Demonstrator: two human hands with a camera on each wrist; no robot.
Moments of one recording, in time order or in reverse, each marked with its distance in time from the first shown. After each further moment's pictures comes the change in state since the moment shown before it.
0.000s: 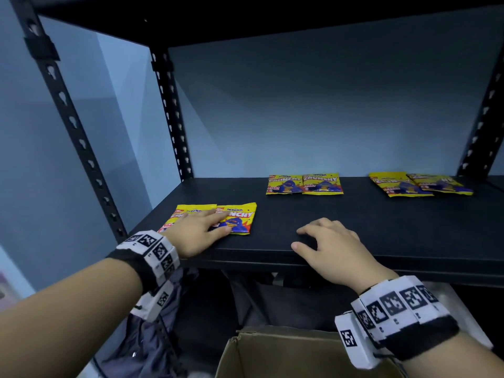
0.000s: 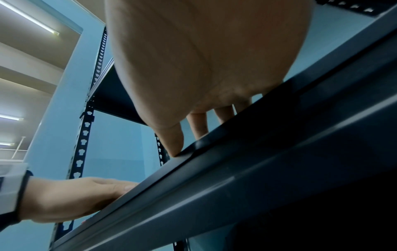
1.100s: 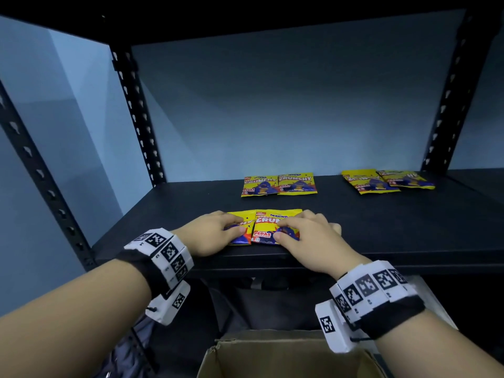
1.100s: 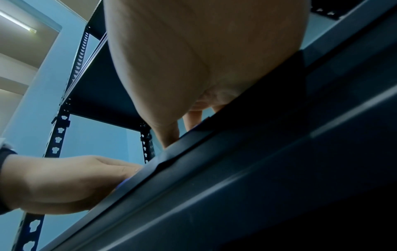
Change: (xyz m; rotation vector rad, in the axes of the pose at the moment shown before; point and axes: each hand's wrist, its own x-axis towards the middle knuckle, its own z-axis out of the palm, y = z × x) left_hand 0.029 0.081 -0.001 -0.096 -0.076 0.130; right_hand 0.015 0.018 -0.005 0.057 0.029 0.071
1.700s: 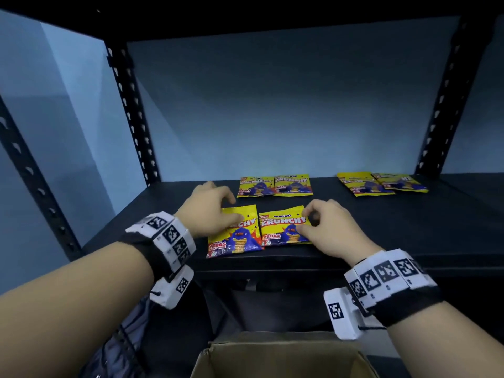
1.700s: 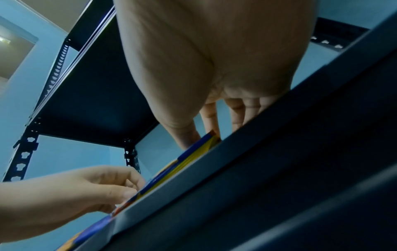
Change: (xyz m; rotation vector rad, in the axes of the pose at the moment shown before) left_hand 0.014 0.010 -0.025 0.003 0.314 0.005; right_hand 0.008 0.027 -0.028 0.220 0.166 0.076
